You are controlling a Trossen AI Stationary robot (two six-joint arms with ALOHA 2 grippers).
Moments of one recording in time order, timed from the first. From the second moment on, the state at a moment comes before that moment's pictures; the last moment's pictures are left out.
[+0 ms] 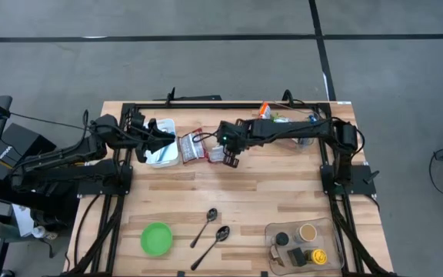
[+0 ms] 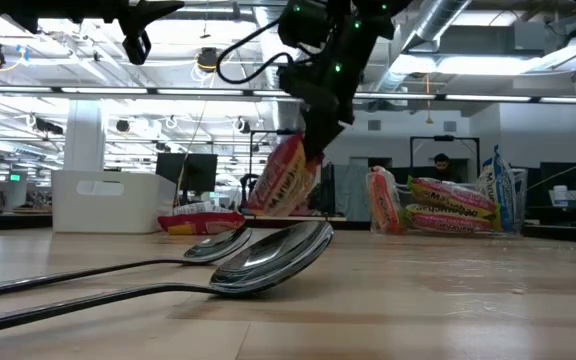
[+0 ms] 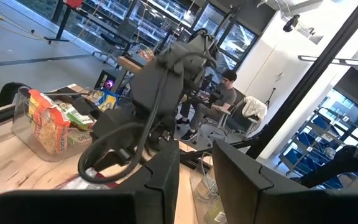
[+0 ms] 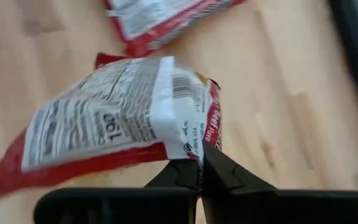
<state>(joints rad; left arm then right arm) 0.37 0.58 0.51 0.14 0.33 -0.54 -0.15 1.91 1.55 -0.76 0.22 0.08</state>
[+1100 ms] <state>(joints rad) 0.37 0.58 0.51 0.14 0.34 -0.54 -0.25 1.91 1.90 -1.31 -0.48 -0.05</state>
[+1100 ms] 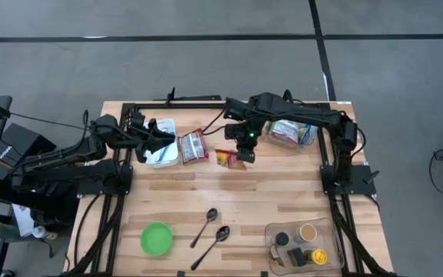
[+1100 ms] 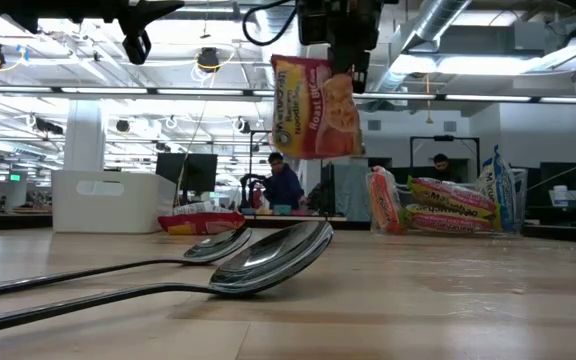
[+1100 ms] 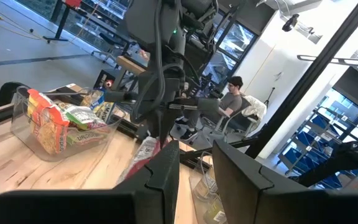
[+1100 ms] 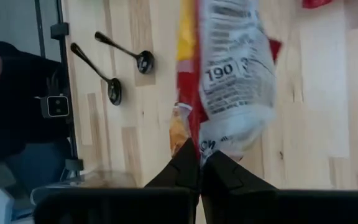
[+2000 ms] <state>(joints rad) 0.37 0.58 0.51 0.14 0.33 -0.54 -0.41 1.88 1.90 -1.22 -0.34 0.09</state>
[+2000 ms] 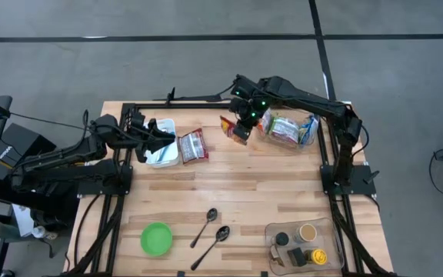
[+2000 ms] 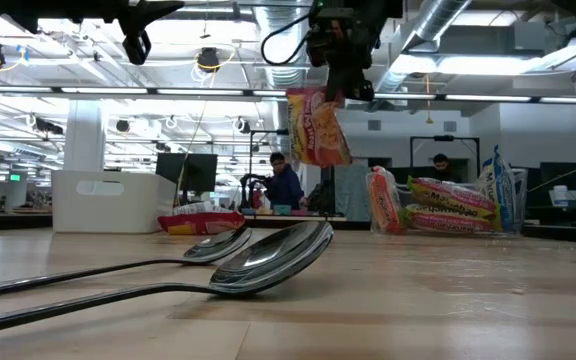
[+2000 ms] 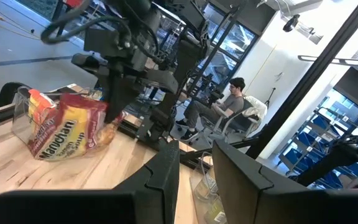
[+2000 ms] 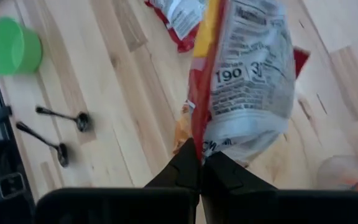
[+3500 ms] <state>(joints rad) 0.37 0.58 0.51 0.14 0.33 -0.54 -0.25 1.68 1.90 -1.28 -0.03 0.30</state>
